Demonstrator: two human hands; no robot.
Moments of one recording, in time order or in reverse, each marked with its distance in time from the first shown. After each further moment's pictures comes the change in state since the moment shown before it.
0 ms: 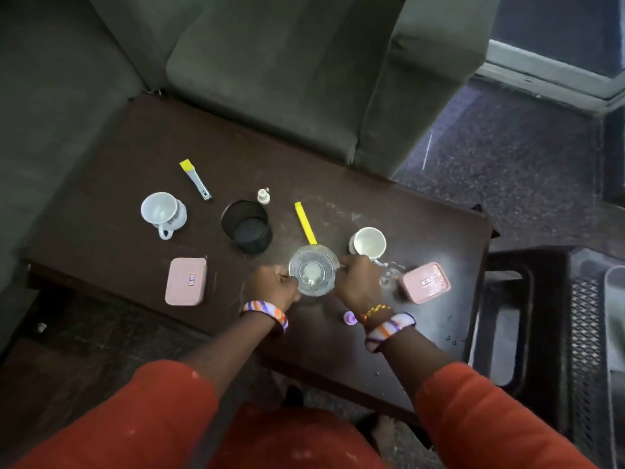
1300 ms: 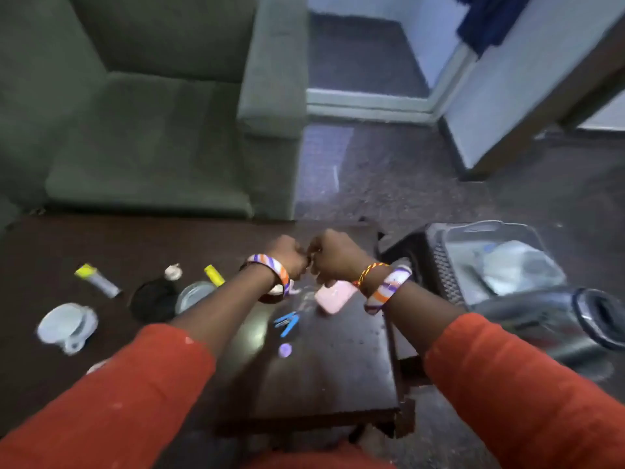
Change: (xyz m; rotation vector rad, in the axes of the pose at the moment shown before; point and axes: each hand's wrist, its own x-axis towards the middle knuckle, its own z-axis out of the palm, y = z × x) left_hand -0.074 0.175 0.075 0.531 -0.543 0.385; right_hand -0.042 -0.012 -0.164 -0.095 -0.012 0.046
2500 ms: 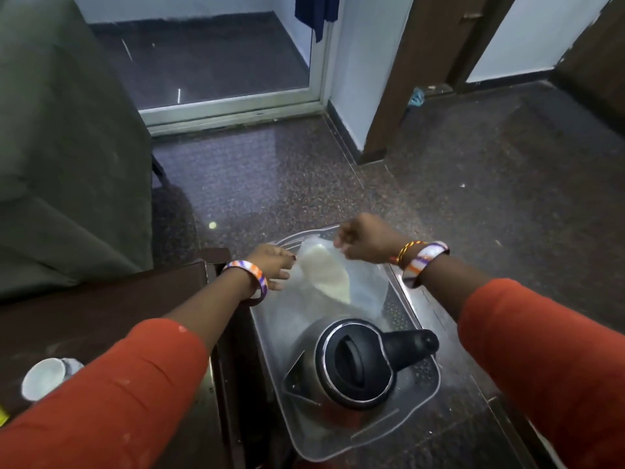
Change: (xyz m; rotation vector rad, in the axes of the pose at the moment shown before) left_hand 0.138 0.248 0.295 -0.222 -0.224 -0.093; right_hand -0.024 0.418 -0.258 -0.056 0.185 -0.019
